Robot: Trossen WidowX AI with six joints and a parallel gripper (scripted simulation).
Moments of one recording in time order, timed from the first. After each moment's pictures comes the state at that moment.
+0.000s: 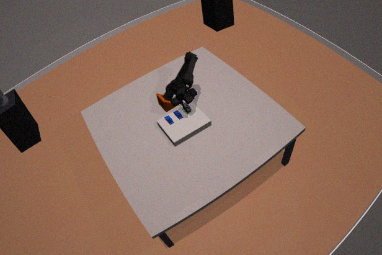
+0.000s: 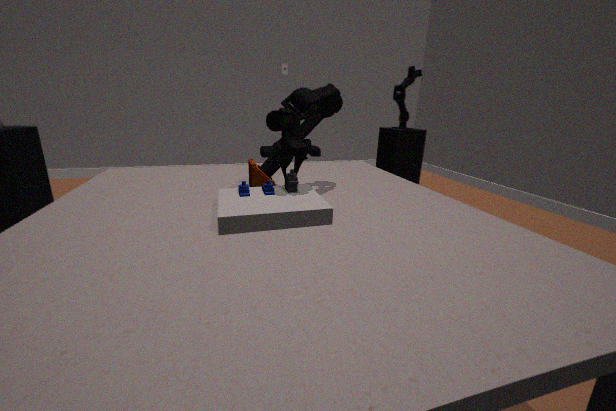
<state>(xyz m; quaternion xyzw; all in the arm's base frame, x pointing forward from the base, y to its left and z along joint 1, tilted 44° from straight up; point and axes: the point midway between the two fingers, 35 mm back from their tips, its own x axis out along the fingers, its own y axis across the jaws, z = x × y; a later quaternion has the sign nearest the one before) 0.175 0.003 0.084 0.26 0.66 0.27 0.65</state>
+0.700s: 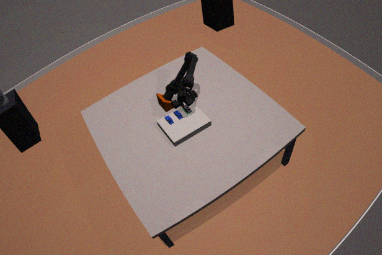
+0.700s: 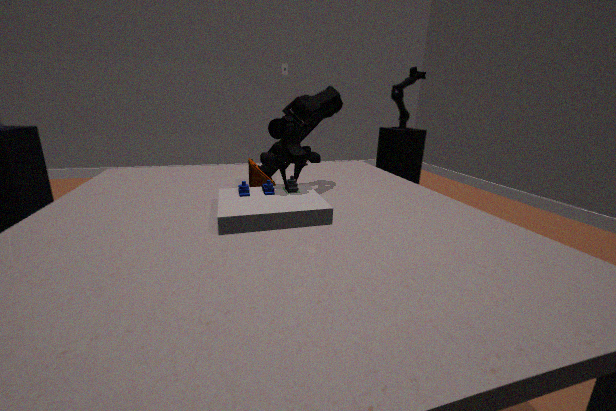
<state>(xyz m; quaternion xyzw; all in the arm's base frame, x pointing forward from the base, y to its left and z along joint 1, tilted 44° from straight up) 0.175 0.017 0.069 0.26 0.66 0.27 0.65</state>
